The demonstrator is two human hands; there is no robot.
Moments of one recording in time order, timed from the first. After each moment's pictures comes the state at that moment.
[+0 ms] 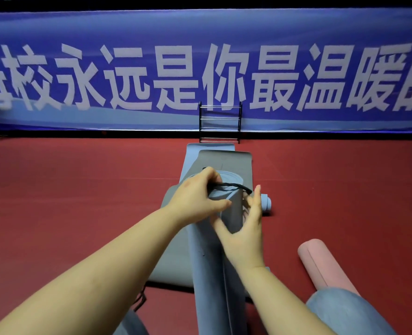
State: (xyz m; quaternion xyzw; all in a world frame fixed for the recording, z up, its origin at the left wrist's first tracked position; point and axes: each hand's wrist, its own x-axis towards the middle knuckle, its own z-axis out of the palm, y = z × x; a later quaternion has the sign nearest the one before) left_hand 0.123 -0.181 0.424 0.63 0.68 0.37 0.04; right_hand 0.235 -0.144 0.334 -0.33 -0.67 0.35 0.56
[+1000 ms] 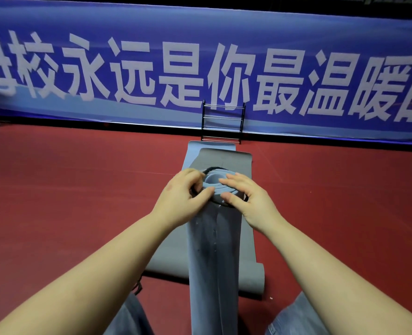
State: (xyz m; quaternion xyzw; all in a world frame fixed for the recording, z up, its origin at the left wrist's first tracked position) left_hand 0.106 -0.207 0.398 0.61 0.64 0.47 -0.04; right_hand 0.263 -0.108 0.392 -0.22 -0.85 0.30 0.37
